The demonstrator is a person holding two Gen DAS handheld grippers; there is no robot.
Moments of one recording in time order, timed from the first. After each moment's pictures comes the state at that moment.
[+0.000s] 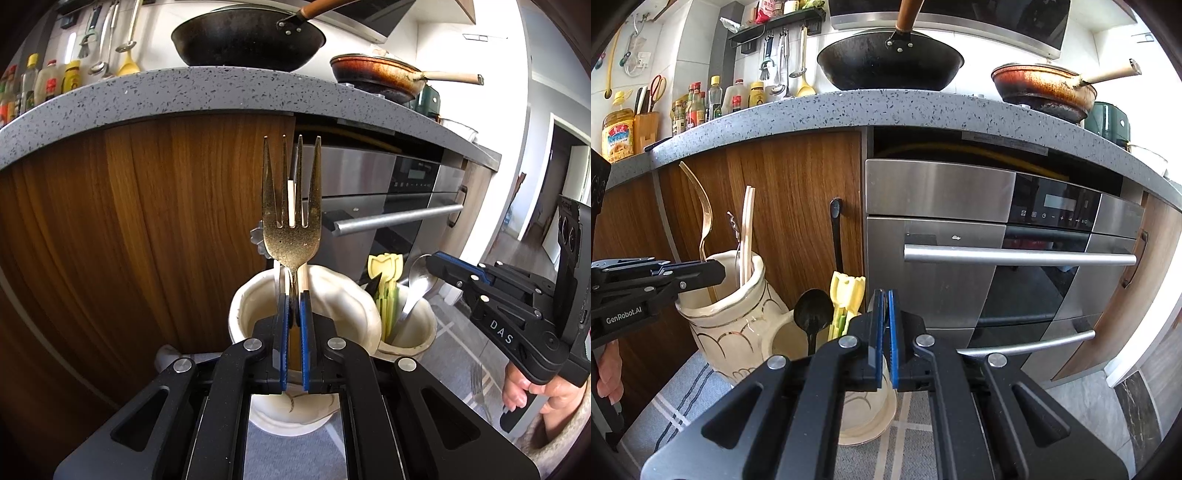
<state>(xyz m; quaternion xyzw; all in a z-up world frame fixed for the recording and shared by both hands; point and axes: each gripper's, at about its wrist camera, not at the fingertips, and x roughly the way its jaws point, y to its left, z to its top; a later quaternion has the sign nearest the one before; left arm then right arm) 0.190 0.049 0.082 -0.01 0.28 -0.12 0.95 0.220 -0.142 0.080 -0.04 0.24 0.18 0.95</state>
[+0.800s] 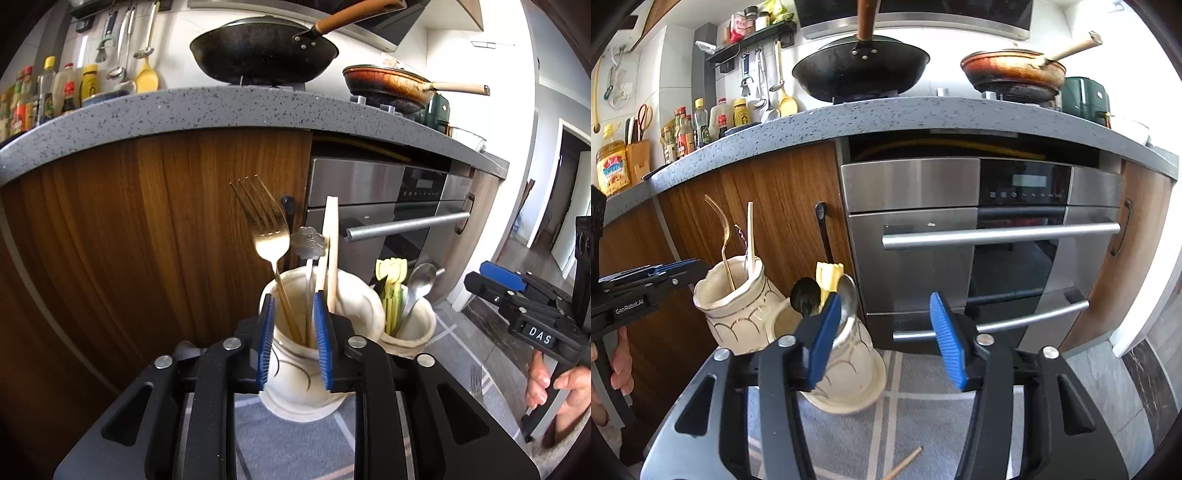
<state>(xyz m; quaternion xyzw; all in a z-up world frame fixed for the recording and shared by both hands) 0.162 0.064 0.100 -0.01 0.27 -0.10 0.96 0.193 -0.184 0.094 0.01 0.26 0.16 0.95</state>
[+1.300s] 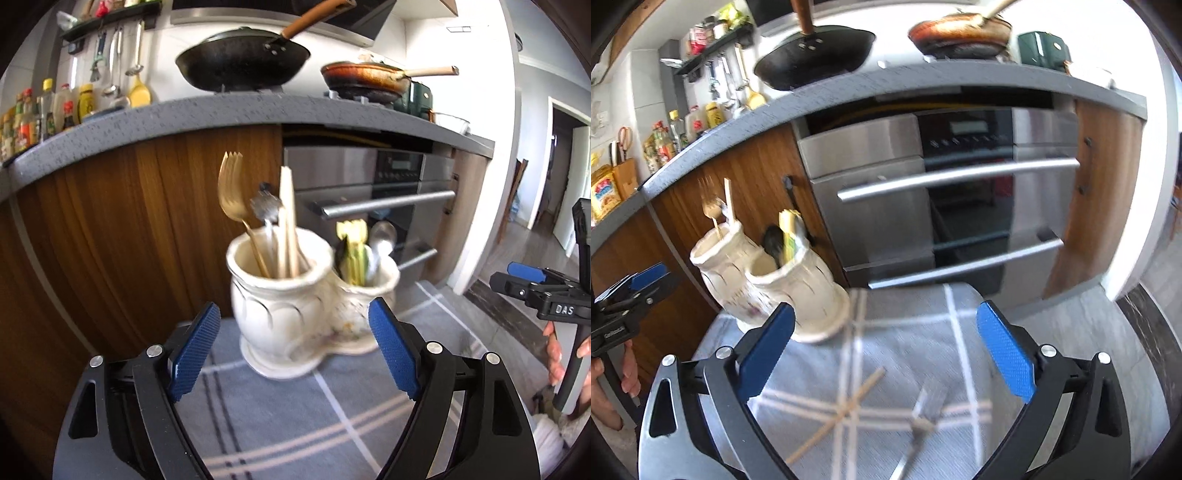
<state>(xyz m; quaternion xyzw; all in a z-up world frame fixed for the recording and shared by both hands) 0.104 0.037 0.085 0.02 0.27 -0.10 0.96 0.142 -0.253 0.073 0.07 0.32 0.12 0.94</state>
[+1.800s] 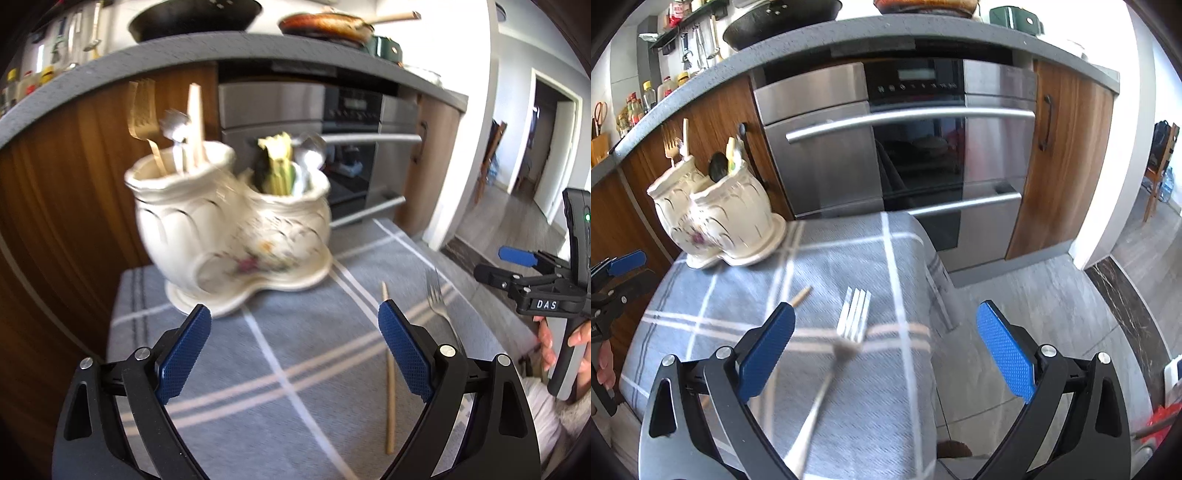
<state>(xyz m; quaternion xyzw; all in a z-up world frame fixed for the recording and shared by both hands) 0.088 -0.021 0.031 0.05 0.34 -0.15 0.93 0.110 -0.296 0.013 0.04 0.37 0.07 0.93</state>
